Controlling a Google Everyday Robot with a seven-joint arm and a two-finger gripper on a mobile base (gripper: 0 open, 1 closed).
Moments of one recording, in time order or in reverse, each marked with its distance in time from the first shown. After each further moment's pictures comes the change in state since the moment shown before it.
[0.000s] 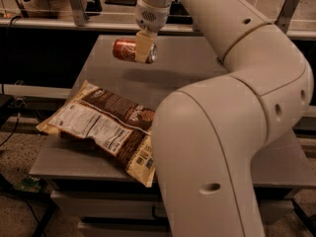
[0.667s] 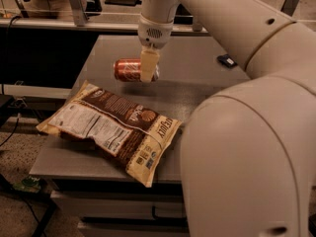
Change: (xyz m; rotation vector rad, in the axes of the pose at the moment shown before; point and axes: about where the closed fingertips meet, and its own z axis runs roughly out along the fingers) arm 0.026 0.054 0.014 -0.092 0.047 -0.157
